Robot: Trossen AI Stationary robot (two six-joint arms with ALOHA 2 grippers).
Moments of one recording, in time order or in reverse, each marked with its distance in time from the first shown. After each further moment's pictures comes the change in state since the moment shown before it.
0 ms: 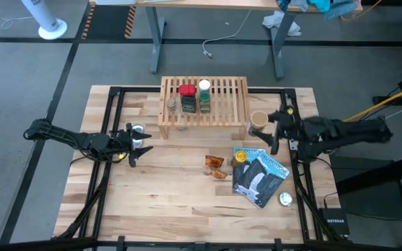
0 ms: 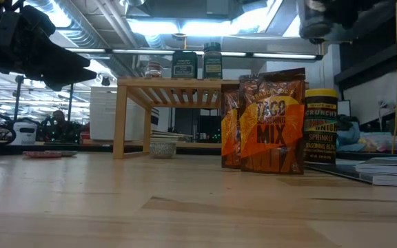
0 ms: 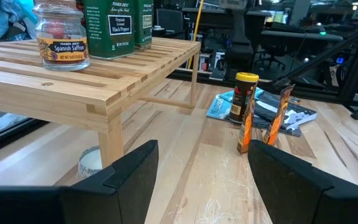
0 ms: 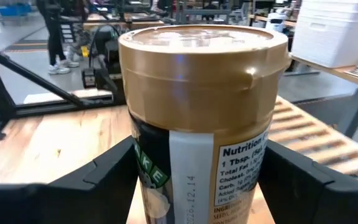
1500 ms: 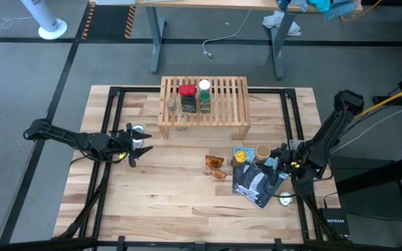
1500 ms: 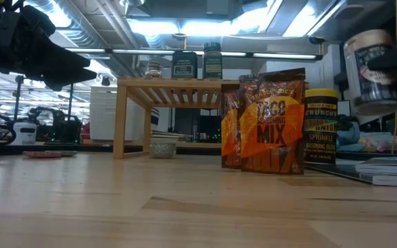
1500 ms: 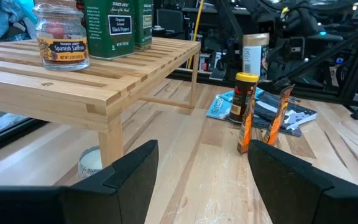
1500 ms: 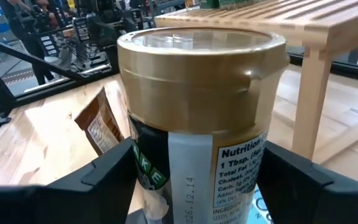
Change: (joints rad) left arm 0.000 0.000 0.000 0.000 0.000 0.000; right arm 0.824 0.341 -0.392 0.027 0.814 1.024
